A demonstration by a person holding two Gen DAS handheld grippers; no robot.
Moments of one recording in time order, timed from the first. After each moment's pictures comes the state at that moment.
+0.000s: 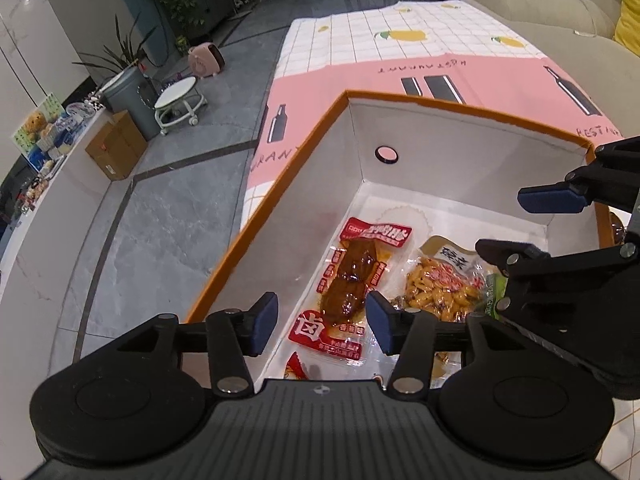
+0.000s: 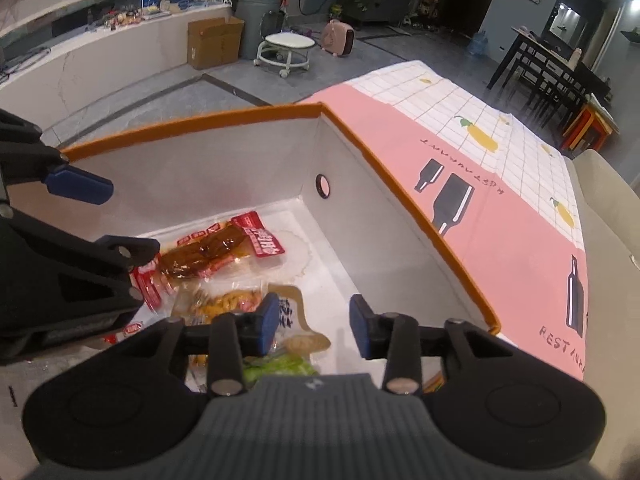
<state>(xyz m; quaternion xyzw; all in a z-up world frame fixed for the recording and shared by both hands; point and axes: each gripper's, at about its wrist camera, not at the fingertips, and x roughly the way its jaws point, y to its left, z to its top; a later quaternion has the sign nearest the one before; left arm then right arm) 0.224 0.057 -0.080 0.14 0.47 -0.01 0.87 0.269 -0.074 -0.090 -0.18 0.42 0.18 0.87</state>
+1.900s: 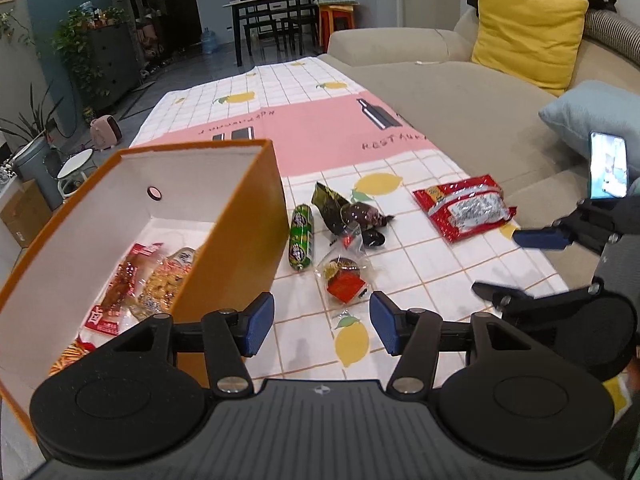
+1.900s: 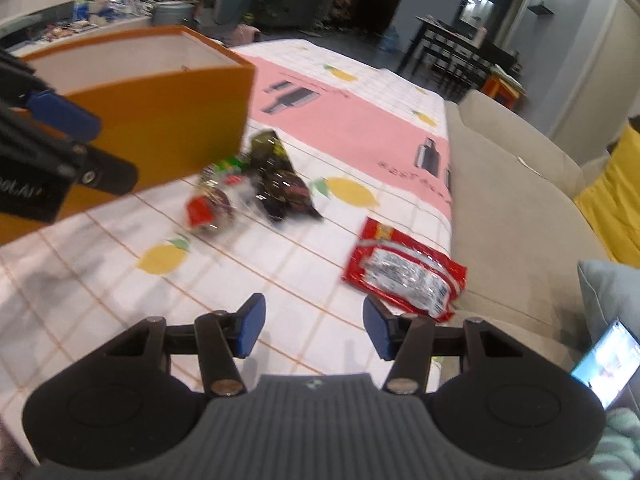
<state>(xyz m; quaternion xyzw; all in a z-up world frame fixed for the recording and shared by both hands) 0.100 -0.092 -0.093 0.12 0.38 -0.17 0.90 0.111 -0.269 -0.129 -0.17 0.39 0.06 0.90</state>
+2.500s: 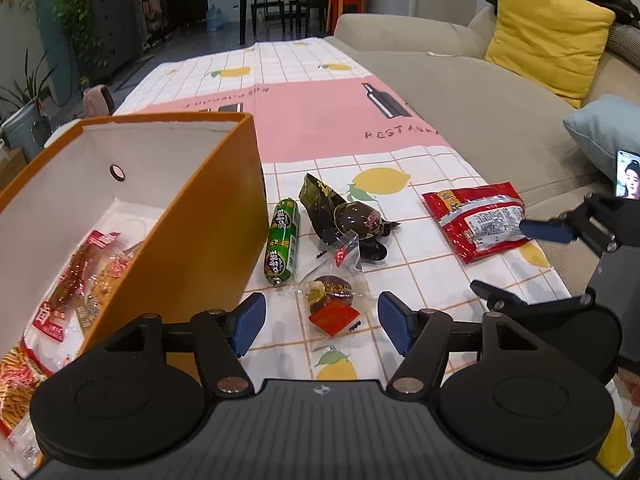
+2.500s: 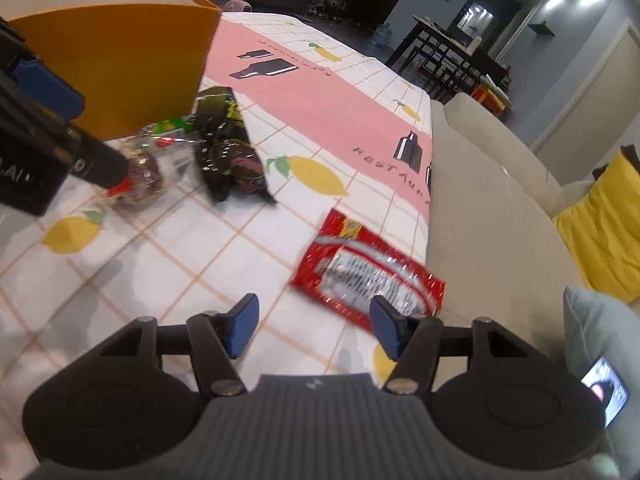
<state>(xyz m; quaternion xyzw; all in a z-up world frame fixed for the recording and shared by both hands) 0.148 -0.110 -0.123 0.08 0.41 -0.16 0.89 0.154 -0.283 -0.161 -0.25 0.39 0.03 0.89</state>
